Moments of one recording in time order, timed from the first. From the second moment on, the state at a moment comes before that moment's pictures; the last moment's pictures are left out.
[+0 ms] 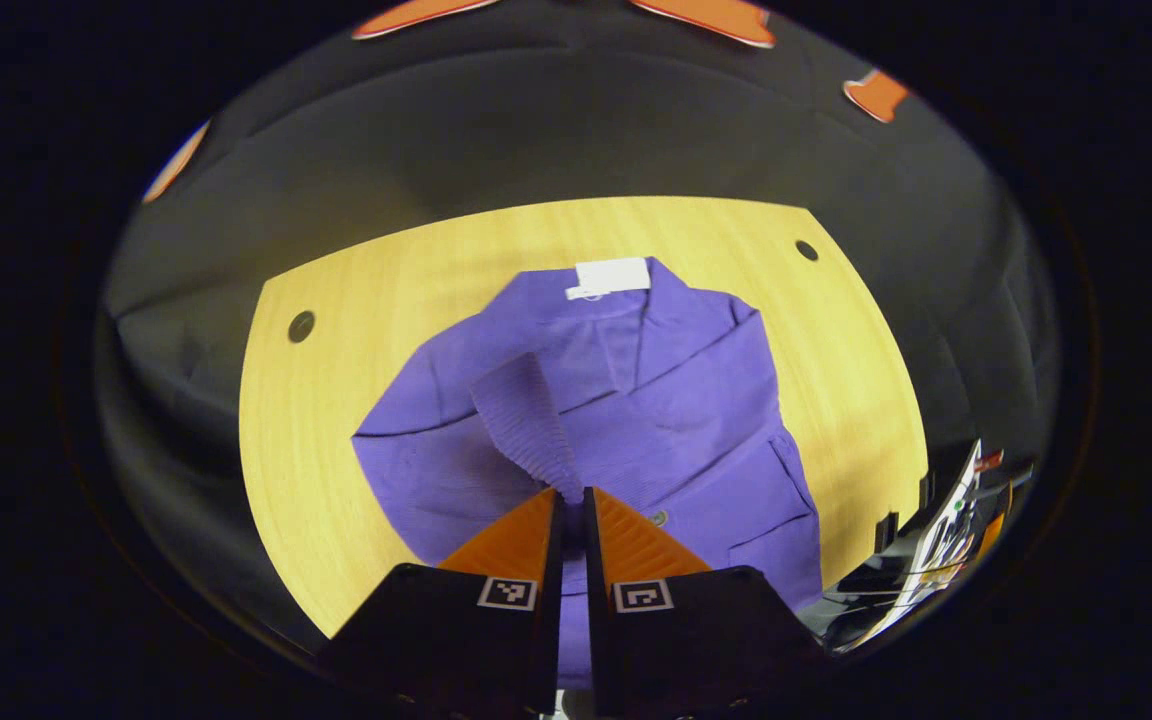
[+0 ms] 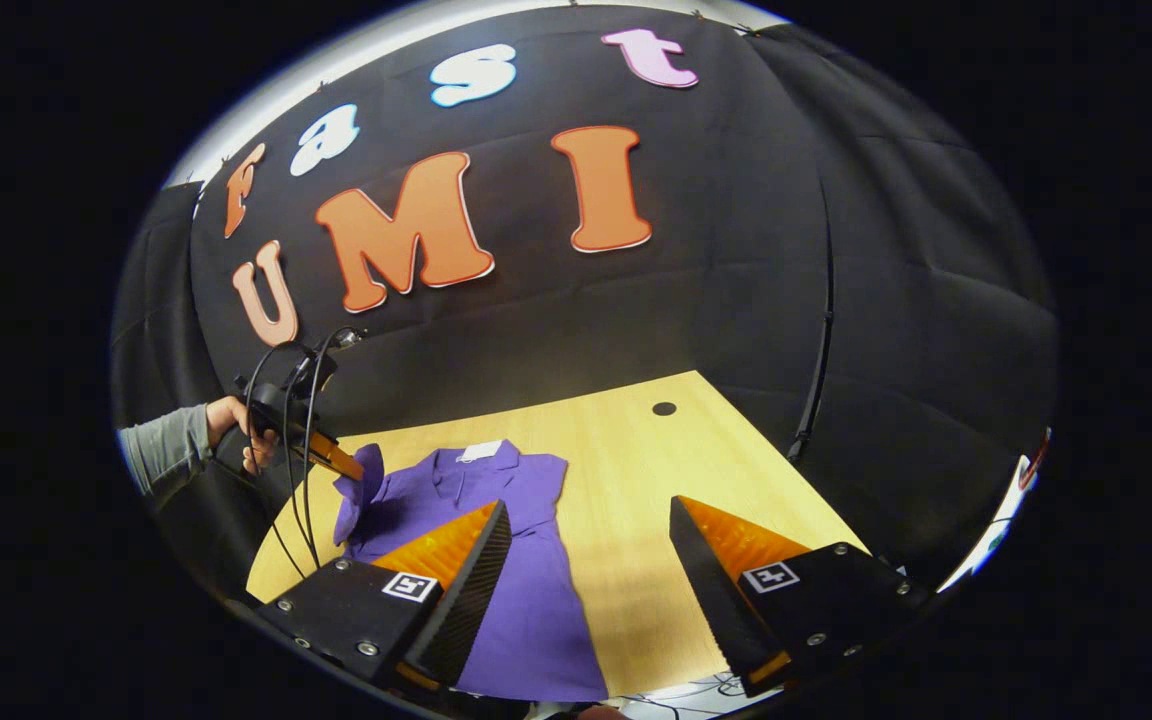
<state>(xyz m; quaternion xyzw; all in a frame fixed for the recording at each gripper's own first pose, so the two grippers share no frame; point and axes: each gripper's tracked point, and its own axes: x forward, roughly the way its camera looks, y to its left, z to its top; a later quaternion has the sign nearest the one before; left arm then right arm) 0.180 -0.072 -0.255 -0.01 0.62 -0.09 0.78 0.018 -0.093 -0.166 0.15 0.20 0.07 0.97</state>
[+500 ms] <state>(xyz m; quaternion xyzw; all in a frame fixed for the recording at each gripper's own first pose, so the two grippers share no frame) 0.222 -0.192 -0.254 0.03 0.61 -0.15 0.78 0.016 -0.124 -0.169 0.16 0.19 0.06 0.97</state>
